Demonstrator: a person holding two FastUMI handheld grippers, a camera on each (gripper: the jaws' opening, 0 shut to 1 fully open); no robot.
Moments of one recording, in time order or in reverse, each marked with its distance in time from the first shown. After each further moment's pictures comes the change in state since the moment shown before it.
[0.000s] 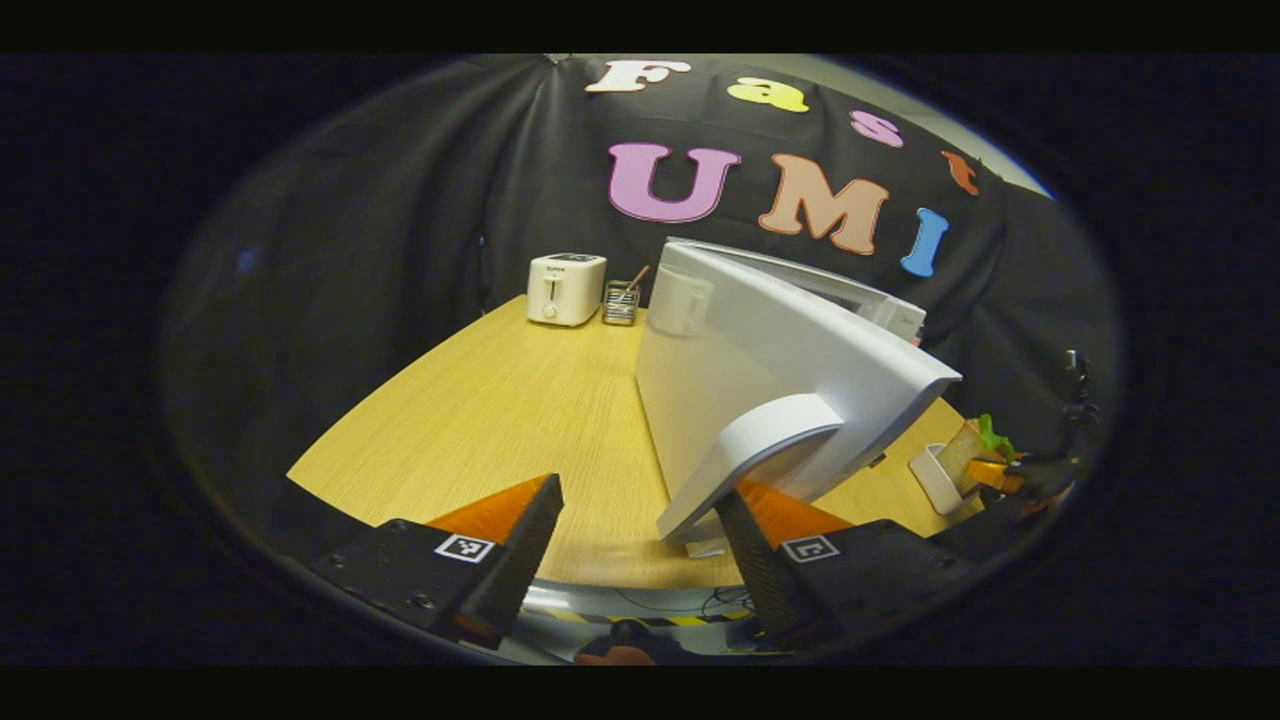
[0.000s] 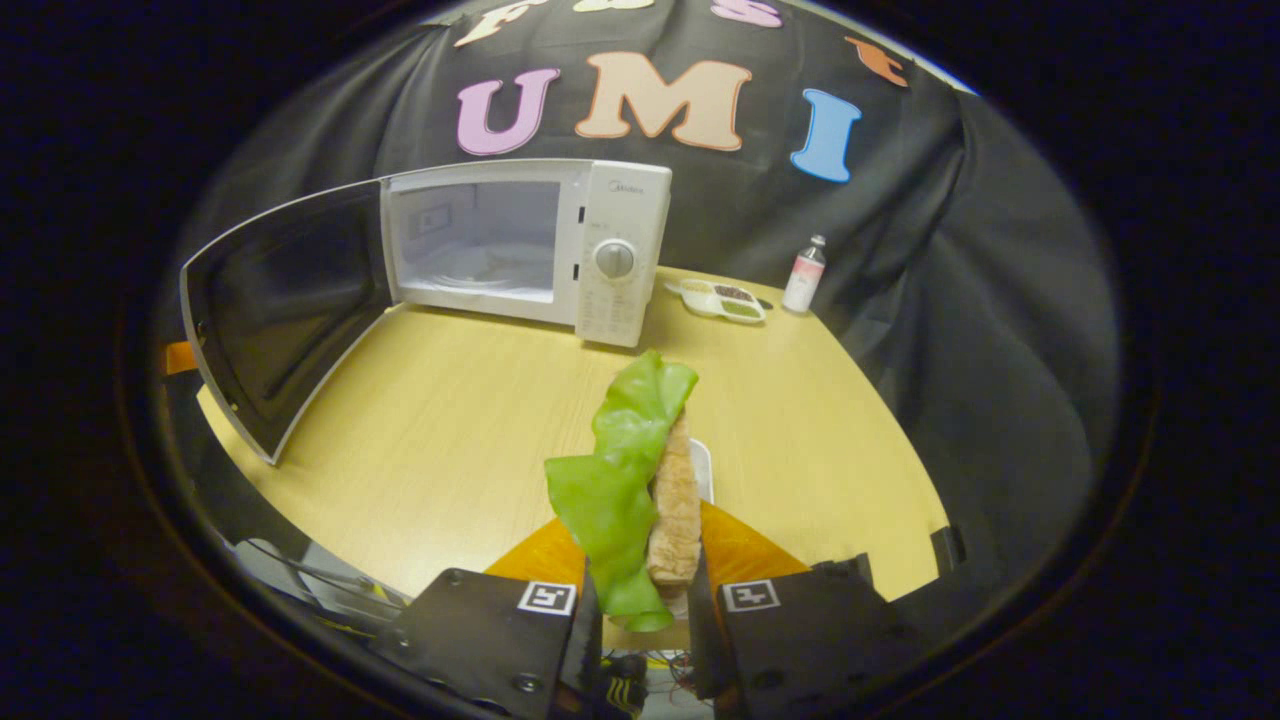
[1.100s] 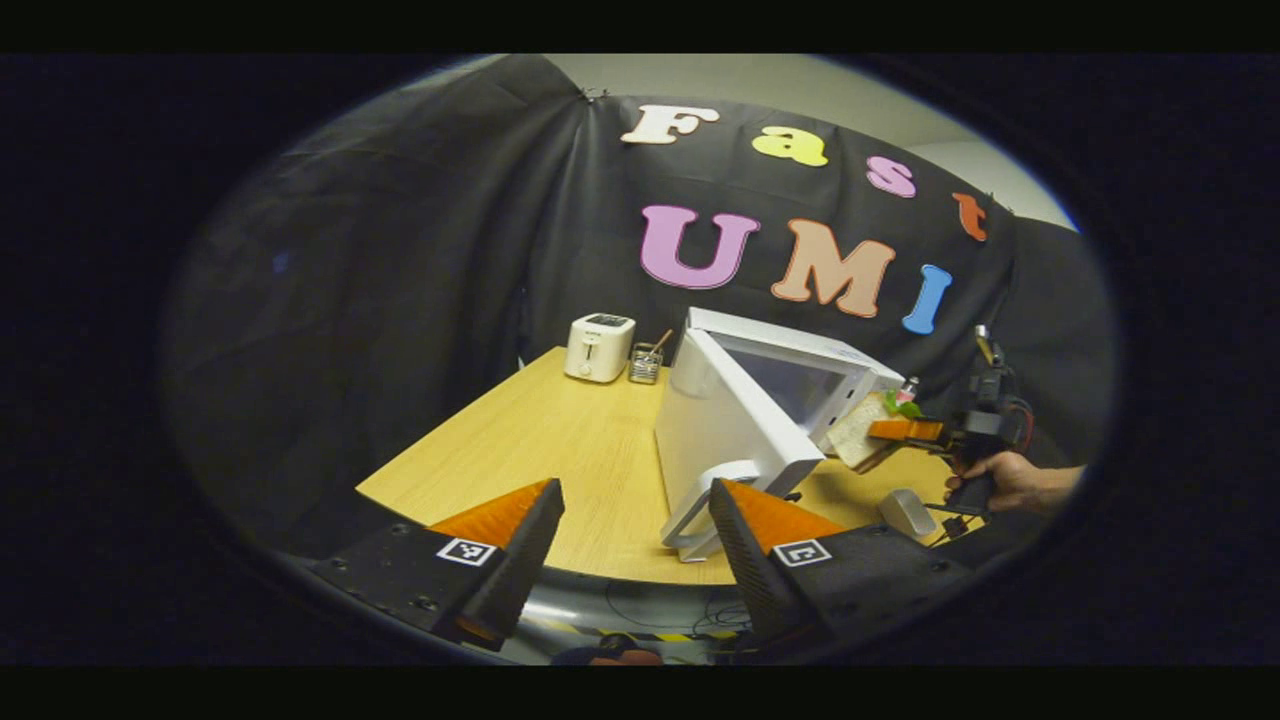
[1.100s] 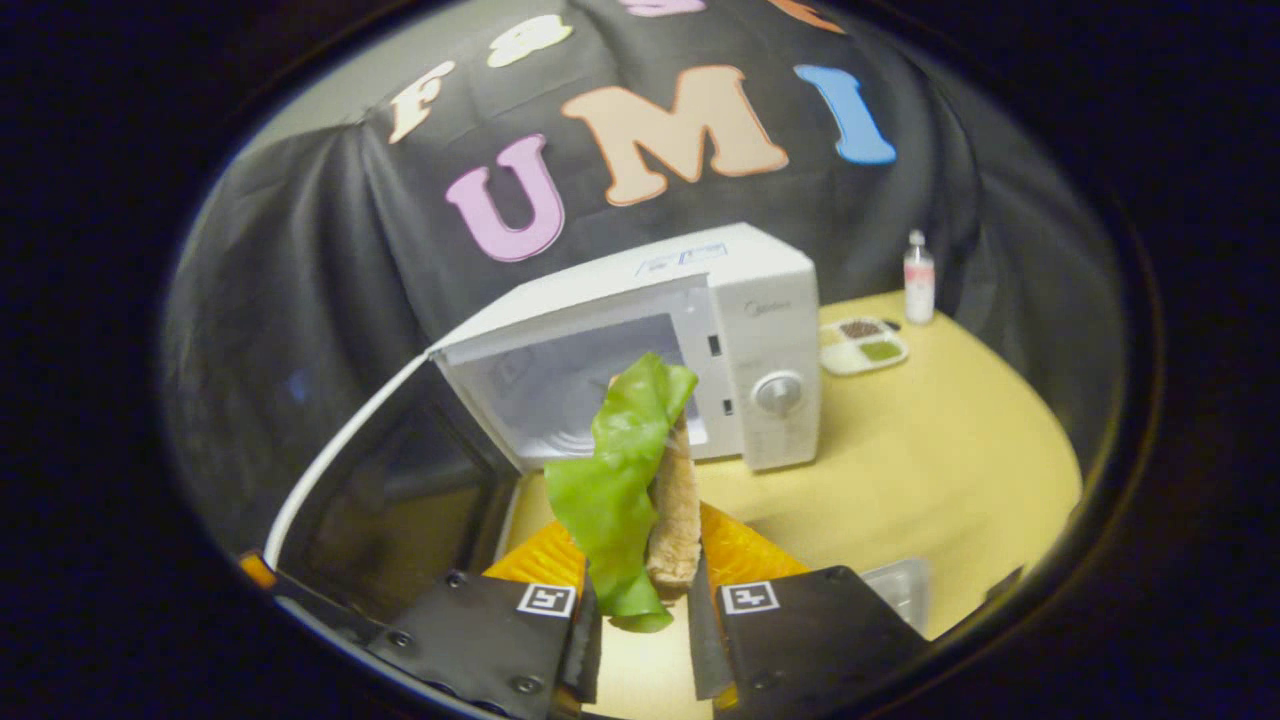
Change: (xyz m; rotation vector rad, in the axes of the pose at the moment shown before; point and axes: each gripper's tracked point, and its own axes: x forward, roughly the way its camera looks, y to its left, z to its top) left arm -0.104 0.013 0.066 -0.056 -0.177 0.045; right arm 0.072 0.144 0.162 0.540 -0.034 0.338
